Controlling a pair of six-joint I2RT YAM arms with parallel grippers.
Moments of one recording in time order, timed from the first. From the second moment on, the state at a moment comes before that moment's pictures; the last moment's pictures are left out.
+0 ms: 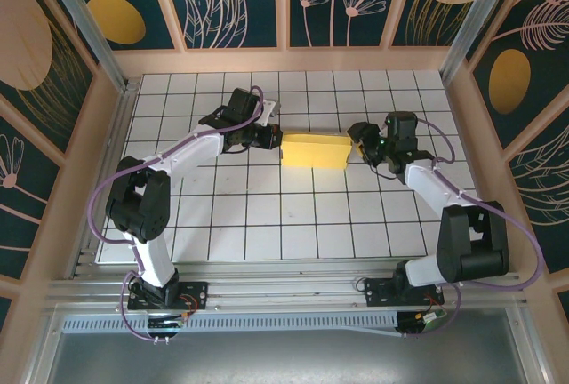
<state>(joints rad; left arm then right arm) -0.51 1.83 1.39 -0.40 0.39 -0.27 0.15 1.41 0.84 -0.07 -0.41 1.05</state>
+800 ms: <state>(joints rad) -0.52 1.75 1.28 -0.31 0.46 -0.33 0.16 1.39 0.71 0.14 -0.41 1.13</state>
